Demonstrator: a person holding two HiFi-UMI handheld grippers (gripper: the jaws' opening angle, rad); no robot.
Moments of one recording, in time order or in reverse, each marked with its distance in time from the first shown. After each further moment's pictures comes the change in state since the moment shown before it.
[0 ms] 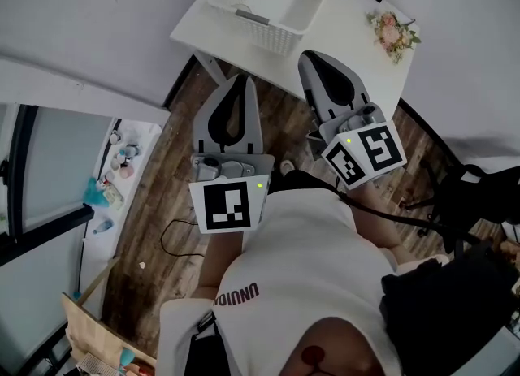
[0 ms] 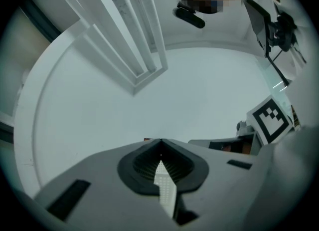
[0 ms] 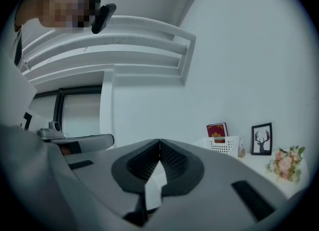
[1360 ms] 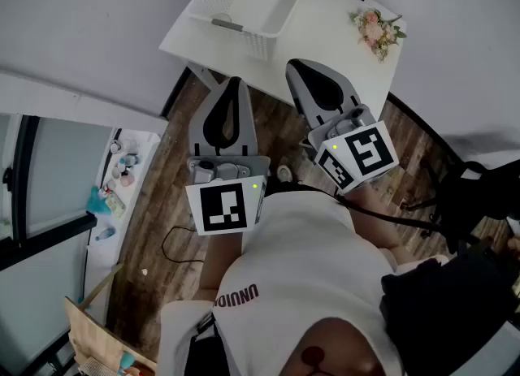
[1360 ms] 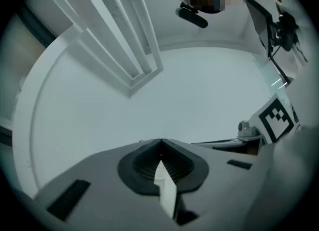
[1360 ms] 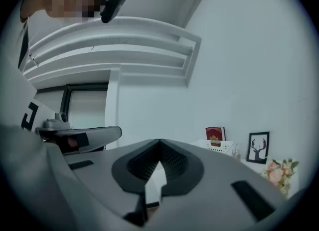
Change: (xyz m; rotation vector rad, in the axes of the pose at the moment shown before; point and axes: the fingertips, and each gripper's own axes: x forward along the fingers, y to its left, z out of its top) left arm 0.006 -0.045 0.009 0.030 -0.015 0.000; right arm -0.033 -0.013 0.008 -0.076 0.031 0.048
